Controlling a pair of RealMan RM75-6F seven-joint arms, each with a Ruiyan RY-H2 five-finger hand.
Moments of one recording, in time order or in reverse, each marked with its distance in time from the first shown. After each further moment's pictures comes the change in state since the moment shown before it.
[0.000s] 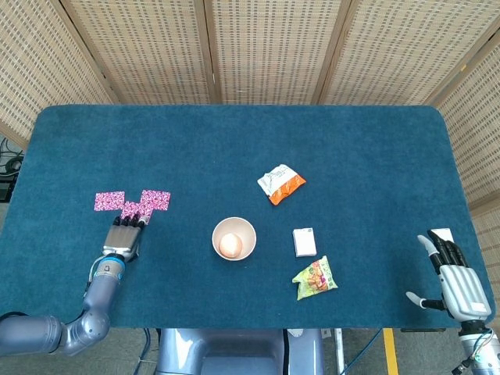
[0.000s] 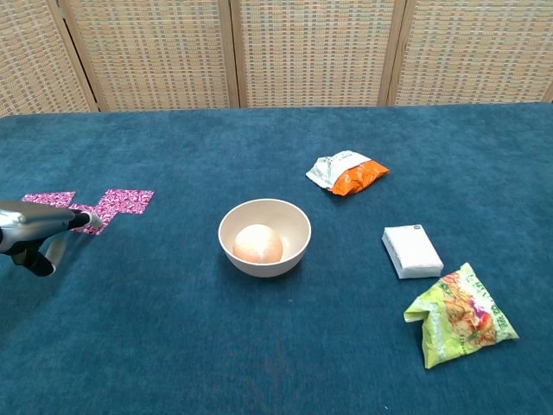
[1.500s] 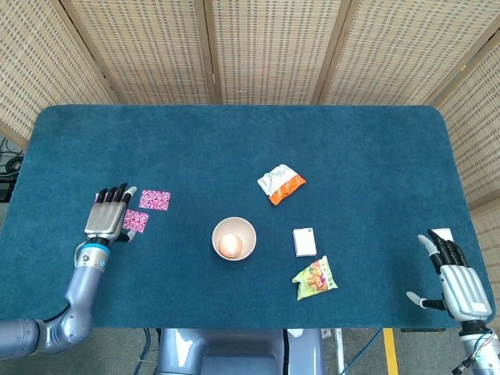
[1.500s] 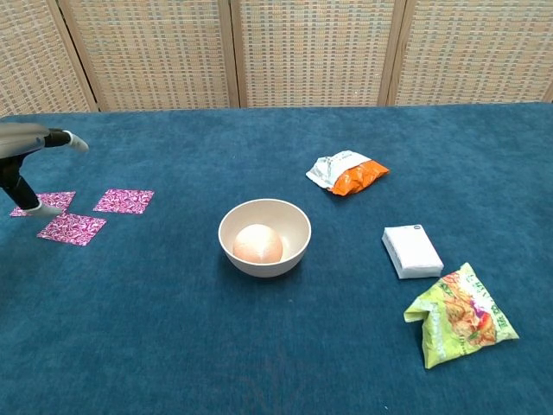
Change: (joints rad) left arm 0.053 0.114 -0.098 -0.073 0.195 0.099 -0.213; right arm 0.000 -0.002 0.001 0.004 0.001 -0.002 -0.001
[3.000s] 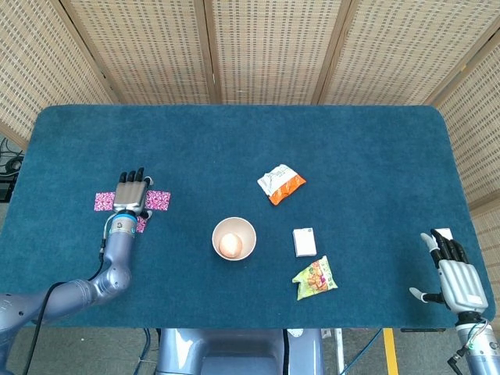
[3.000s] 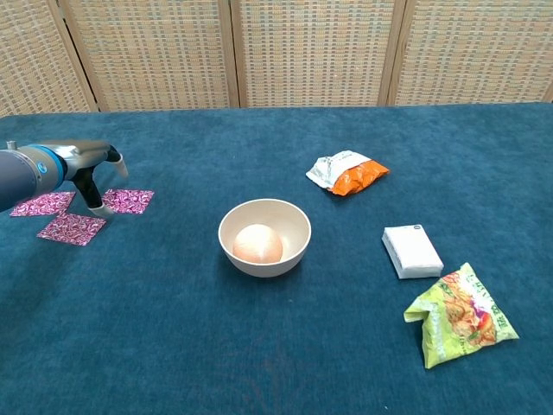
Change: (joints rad) left arm -0.149 -0.315 -0.100 0.618 -0.148 -0.301 0.074; right arm 0.031 -0.058 0.030 0.059 0.121 -0.084 -0.098
